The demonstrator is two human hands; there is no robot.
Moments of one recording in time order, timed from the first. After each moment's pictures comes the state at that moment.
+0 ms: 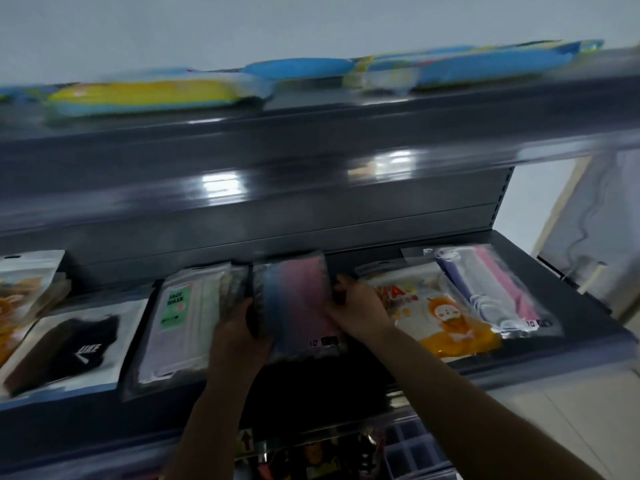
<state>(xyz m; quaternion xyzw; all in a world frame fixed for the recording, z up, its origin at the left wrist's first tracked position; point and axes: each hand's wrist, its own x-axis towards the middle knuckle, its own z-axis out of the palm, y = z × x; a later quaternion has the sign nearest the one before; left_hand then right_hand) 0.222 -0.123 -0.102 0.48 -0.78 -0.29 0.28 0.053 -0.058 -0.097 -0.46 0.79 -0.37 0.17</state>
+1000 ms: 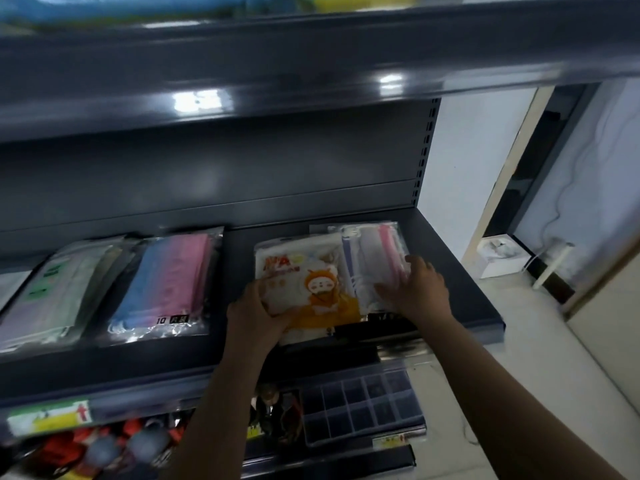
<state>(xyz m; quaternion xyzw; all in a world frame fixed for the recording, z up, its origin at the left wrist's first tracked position) 0.040 -0.008 -0.141 0.51 -0.75 -0.35 0.24 -0.167 0.107 -0.123 -0.33 0.90 -0.28 0.12</state>
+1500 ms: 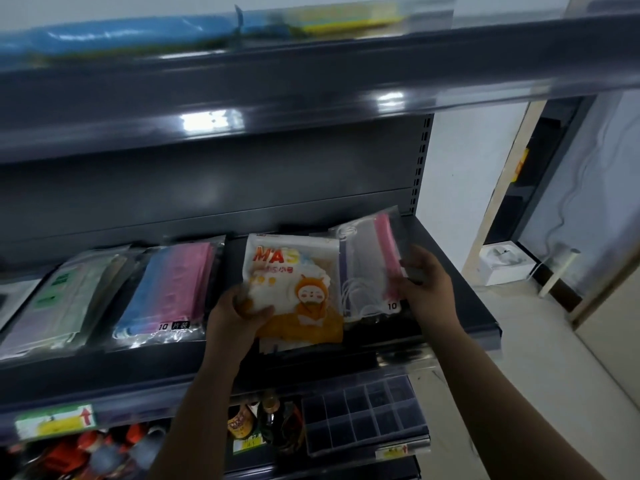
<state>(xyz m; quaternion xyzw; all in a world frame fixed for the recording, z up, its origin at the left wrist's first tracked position) 0.057 -0.008 -0.126 0.50 -0.65 -0.46 0.33 -0.170 0.120 -0.120 -0.27 0.68 -0.65 0.21</state>
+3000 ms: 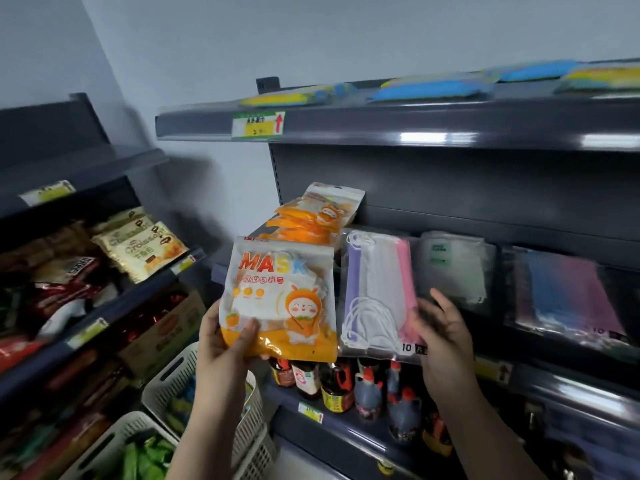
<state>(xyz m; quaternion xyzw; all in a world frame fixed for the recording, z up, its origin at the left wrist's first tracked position) 0.598 -0.024 -0.101 0.45 -0.37 -0.44 0.69 0.341 -0.052 -0.137 -0.35 0.44 -0.69 0.46</state>
